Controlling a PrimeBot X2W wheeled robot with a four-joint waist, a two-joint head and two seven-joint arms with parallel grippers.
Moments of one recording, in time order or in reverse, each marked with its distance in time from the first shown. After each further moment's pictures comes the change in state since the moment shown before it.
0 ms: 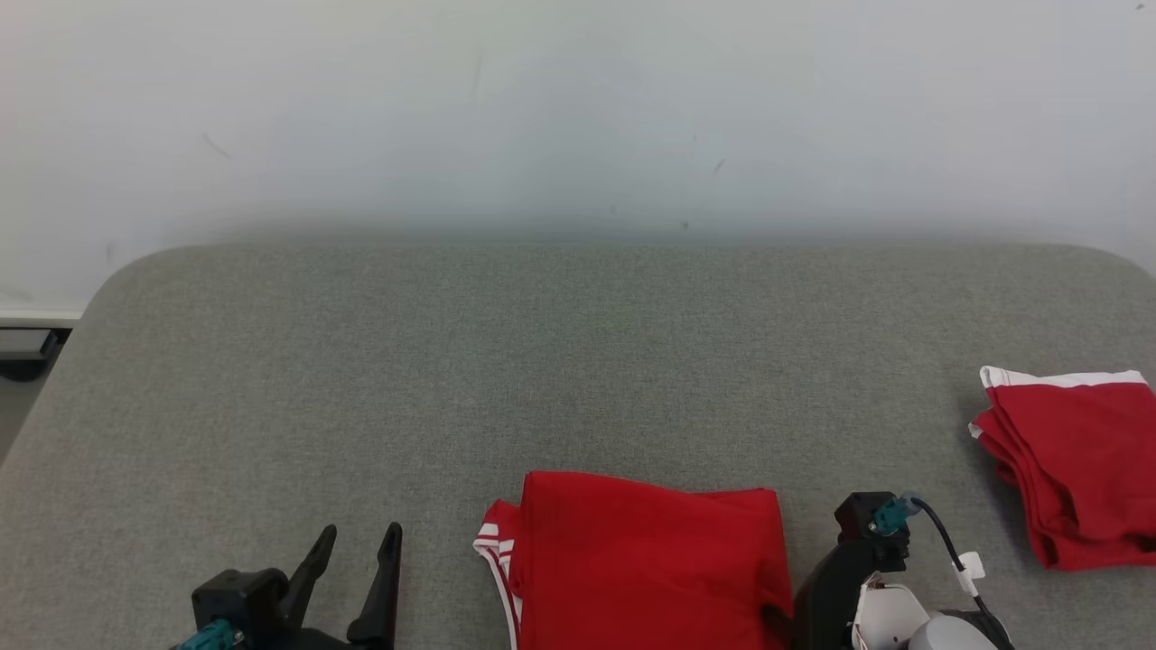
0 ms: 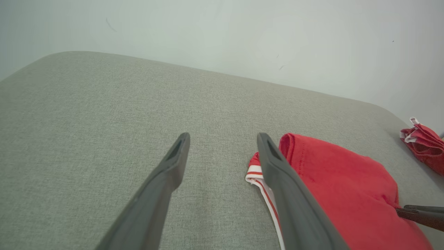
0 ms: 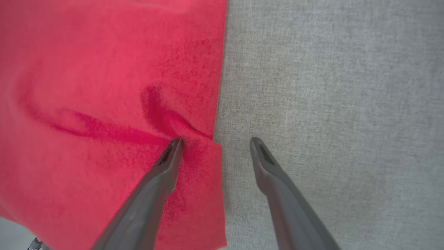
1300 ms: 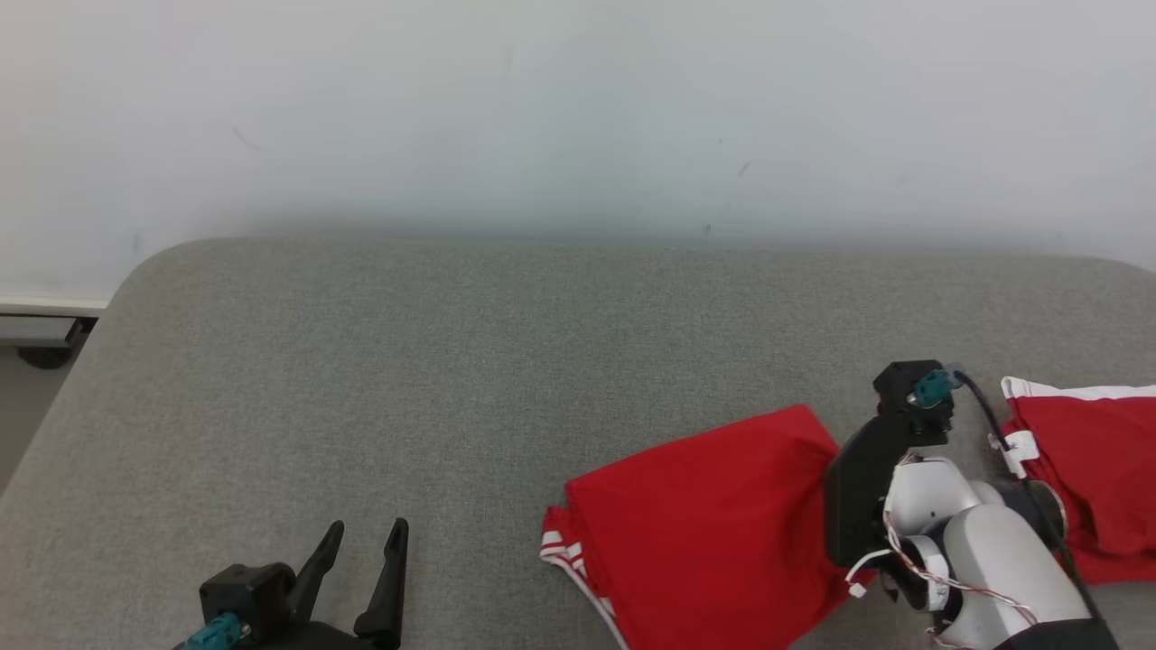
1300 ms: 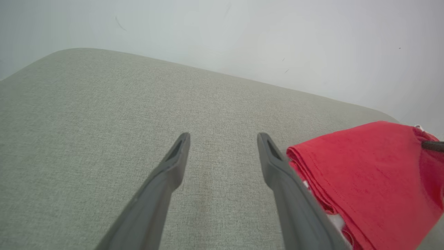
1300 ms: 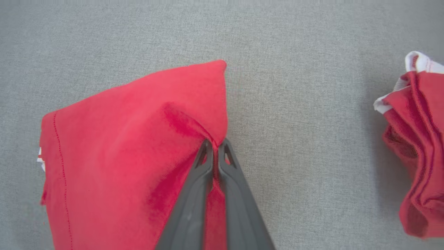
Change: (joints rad) left arm -0.021 -0.019 -0.003 0.036 -0.006 -0.008 -0.003; right arm -0.125 0.043 -0.160 -0.121 -0.216 0.000 0.130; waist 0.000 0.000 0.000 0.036
